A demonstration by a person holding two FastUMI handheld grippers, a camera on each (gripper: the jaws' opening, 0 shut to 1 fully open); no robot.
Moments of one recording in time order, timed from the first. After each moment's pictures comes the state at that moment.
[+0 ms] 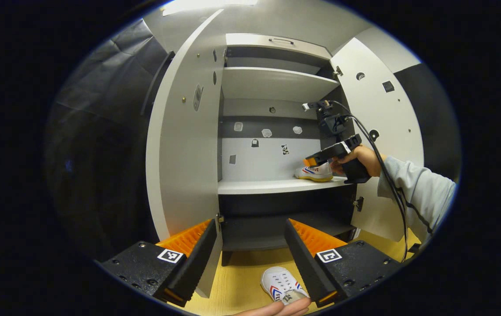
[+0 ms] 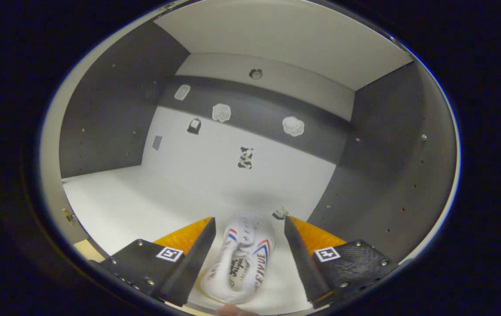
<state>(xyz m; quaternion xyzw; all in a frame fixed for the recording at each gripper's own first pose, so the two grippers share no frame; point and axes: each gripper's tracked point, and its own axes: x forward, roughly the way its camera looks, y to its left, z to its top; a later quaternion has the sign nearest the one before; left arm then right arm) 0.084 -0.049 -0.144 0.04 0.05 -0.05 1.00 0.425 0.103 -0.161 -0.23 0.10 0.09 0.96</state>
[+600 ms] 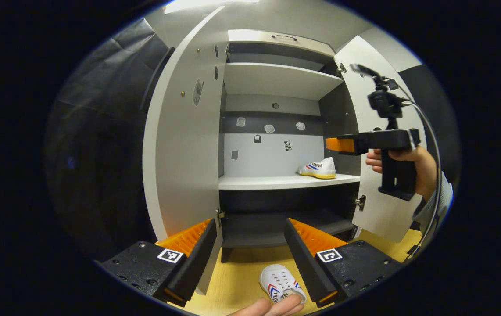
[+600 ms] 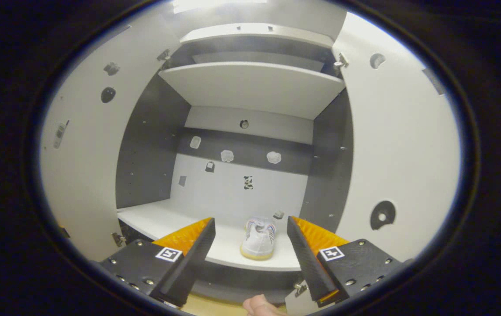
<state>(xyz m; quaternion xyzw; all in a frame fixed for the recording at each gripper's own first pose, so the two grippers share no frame) 0.082 -0.055 -0.168 0.01 0.08 -0.05 1.00 0.238 0.082 -0.108 -0.12 0.00 0.06 0.99</state>
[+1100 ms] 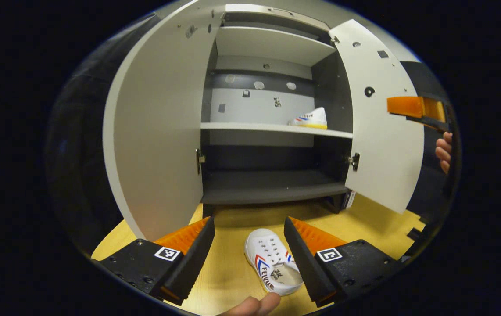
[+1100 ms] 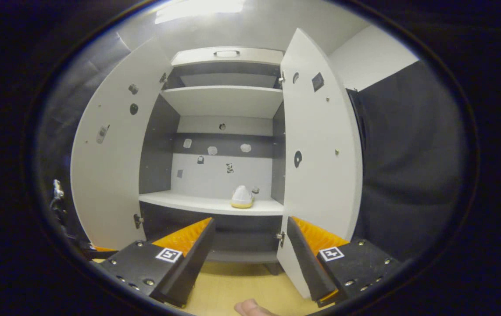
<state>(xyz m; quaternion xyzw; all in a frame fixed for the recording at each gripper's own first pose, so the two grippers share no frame) 0.061 -0.072 -0.292 0.02 0.20 -0.08 0.98 0.069 0.022 -0.164 -0.07 0.01 0.01 1.00</state>
